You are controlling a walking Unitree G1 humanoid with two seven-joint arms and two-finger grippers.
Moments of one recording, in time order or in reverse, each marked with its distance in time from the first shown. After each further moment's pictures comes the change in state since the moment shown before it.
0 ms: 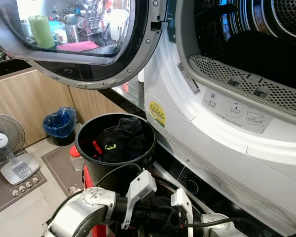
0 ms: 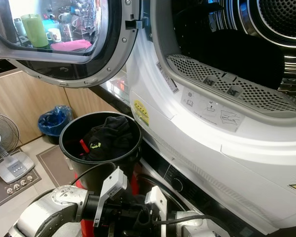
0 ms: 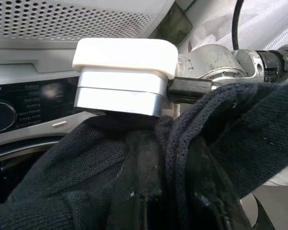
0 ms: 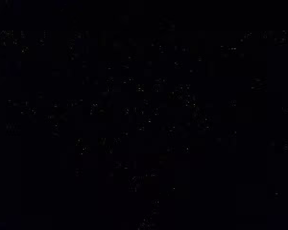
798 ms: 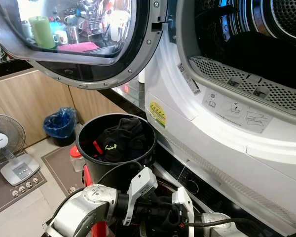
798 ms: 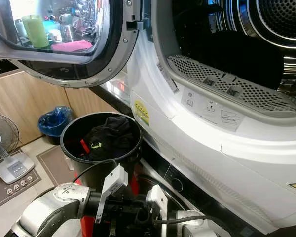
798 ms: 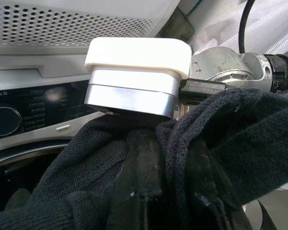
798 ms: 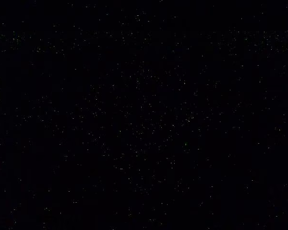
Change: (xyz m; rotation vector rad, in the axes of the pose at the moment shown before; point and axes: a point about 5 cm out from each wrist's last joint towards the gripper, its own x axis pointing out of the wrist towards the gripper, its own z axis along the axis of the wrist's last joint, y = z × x) left arm 0.001 0.004 0.003 0.000 -0.011 0.012; right arm -0.001 0.000 0.004 -0.002 -0.011 -0.005
